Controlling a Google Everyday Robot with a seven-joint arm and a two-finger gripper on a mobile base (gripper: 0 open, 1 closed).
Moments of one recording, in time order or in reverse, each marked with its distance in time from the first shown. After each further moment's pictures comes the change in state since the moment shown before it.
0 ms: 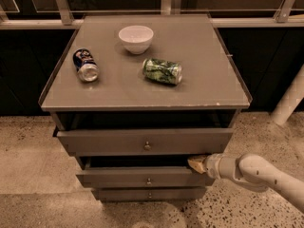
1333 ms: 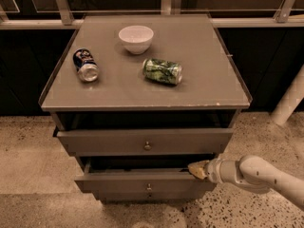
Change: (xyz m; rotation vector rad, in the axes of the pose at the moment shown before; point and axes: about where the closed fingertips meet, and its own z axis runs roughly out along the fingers) arm 0.028 0.008 -0.004 -0.041 0.082 0.069
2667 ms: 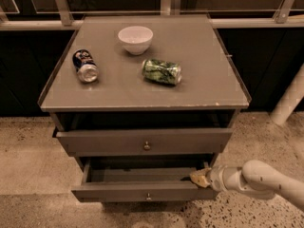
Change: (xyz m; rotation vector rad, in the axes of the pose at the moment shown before) arm 0.034 0.023 -0.011 -0.033 0.077 0.028
